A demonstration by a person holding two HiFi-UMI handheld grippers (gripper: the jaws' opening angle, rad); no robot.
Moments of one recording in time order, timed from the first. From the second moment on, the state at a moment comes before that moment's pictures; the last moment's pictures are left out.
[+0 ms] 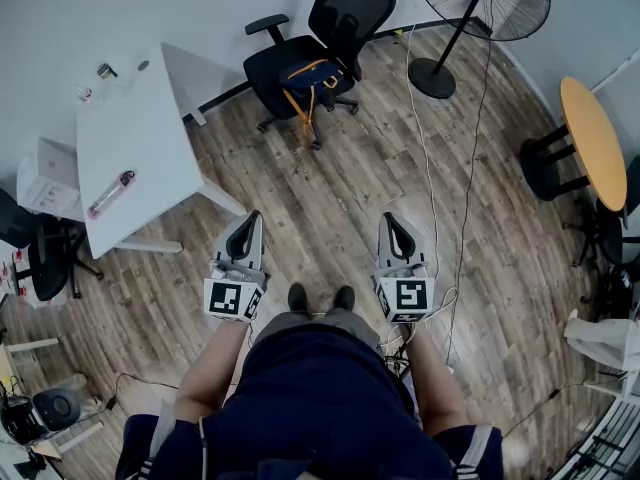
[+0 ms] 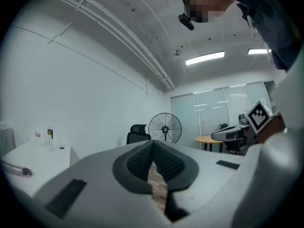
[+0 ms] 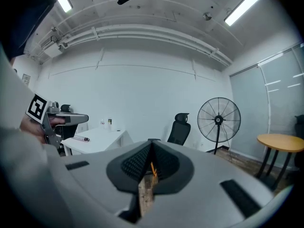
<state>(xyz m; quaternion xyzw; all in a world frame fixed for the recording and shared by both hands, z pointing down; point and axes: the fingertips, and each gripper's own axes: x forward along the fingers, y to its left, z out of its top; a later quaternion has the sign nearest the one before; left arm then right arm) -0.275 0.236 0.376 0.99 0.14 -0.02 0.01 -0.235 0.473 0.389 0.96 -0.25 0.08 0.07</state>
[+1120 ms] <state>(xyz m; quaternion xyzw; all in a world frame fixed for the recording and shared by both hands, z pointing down) -0.268 0.217 0.372 0.99 0.14 -0.02 0.00 -0.221 0.446 0.370 0.95 -0.30 0.04 0.08</state>
